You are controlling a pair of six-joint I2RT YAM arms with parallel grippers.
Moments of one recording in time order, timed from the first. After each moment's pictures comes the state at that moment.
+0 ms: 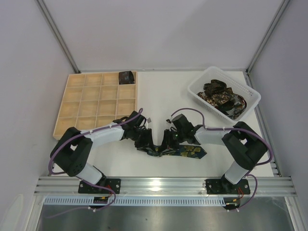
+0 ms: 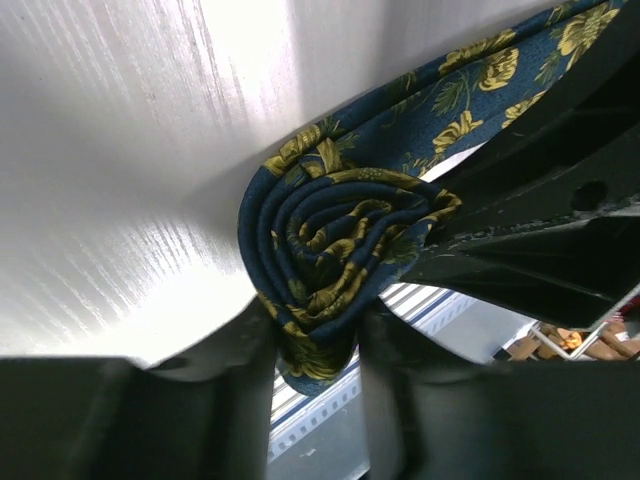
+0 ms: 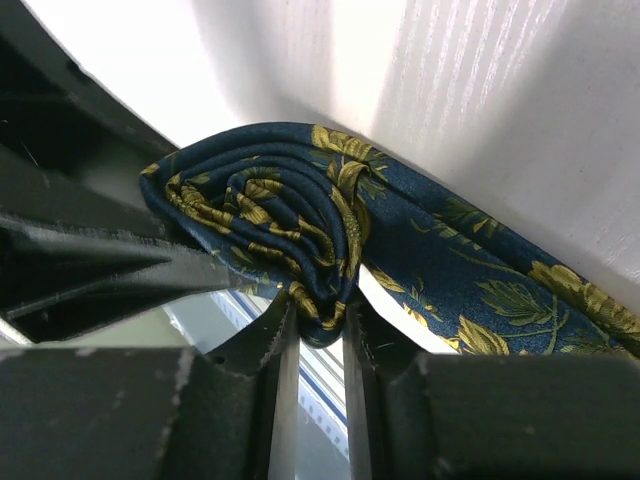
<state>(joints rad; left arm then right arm) -0.64 1.52 0.77 -0.41 0.49 -0.67 0.76 1.66 0.74 0.01 -0.58 0.84</state>
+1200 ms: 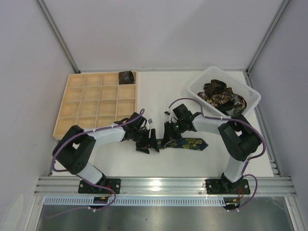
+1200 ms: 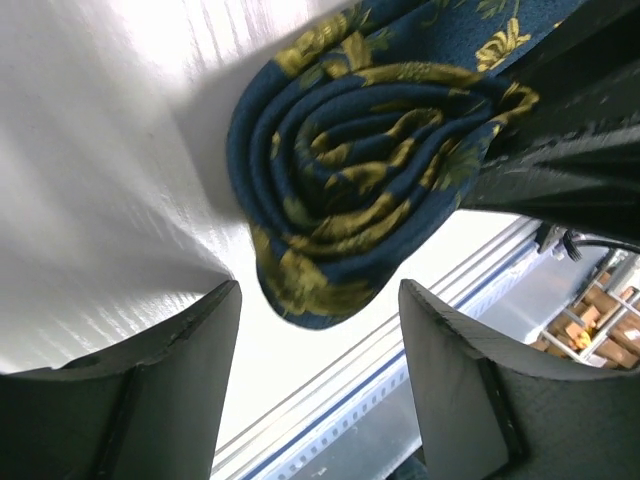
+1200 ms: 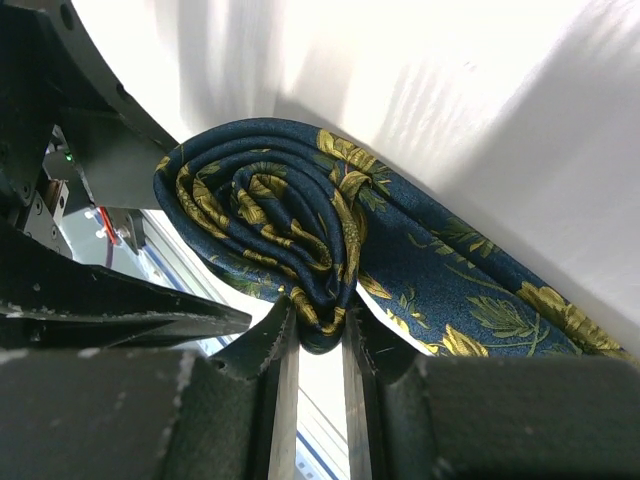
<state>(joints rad) -0.65 1.56 0.74 -0.31 0.50 -0.66 0.64 1.77 0.97 -0.27 -0.62 0.49</state>
